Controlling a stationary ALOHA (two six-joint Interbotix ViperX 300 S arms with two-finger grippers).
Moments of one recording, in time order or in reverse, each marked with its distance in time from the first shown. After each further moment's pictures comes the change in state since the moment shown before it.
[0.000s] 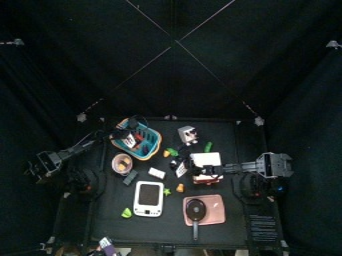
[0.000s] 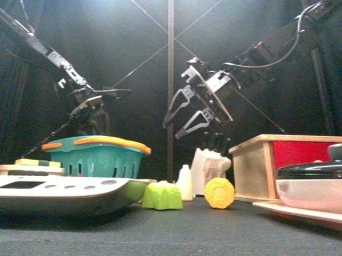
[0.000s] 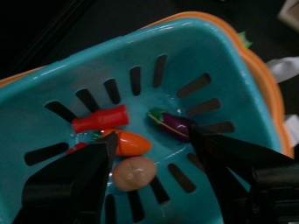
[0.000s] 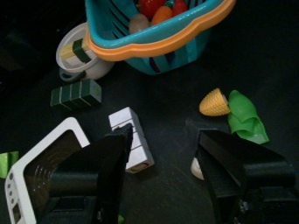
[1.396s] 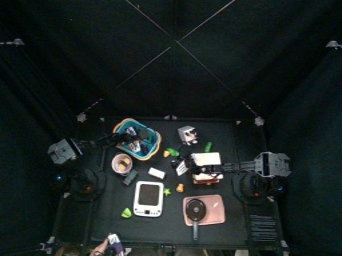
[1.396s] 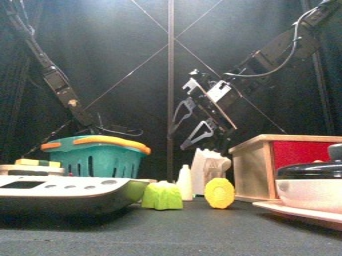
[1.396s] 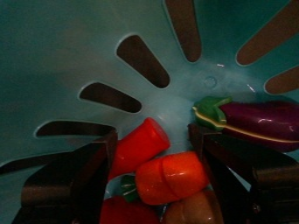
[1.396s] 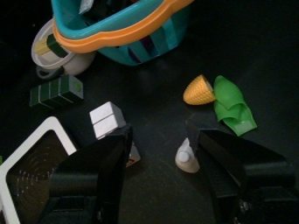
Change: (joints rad) left arm -0.054 0.313 0.044 0.388 -0.279 -0.020; right arm -0.035 0.023 0.012 0.055 -0.015 0.000
